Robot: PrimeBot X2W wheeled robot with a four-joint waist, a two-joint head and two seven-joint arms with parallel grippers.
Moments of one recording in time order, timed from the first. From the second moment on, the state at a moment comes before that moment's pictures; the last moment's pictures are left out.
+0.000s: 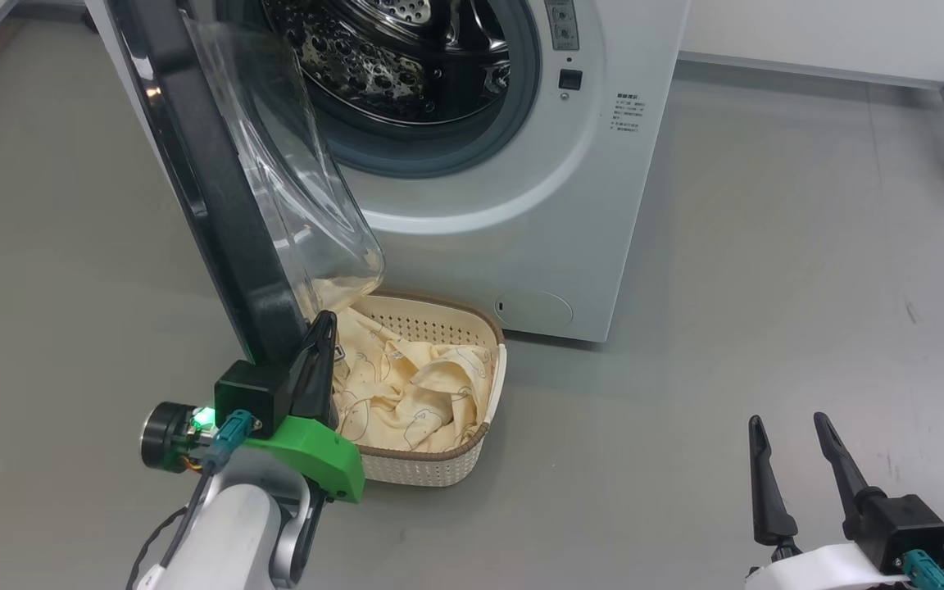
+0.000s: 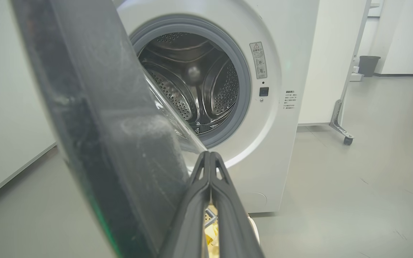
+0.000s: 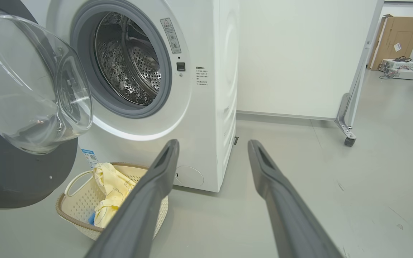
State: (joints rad) left arm -0.32 0.03 -0.39 0.39 -0.35 0.08 -0.20; right arm 0.17 -0.04 0.10 0.05 0.21 -0.03 -0.26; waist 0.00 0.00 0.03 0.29
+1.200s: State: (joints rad) left arm -0.28 0.03 -0.31 0.38 -0.35 0.11 -0.25; right arm 0.17 -0.04 0.07 0.04 0.20 -0.02 -0.26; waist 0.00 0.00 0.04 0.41
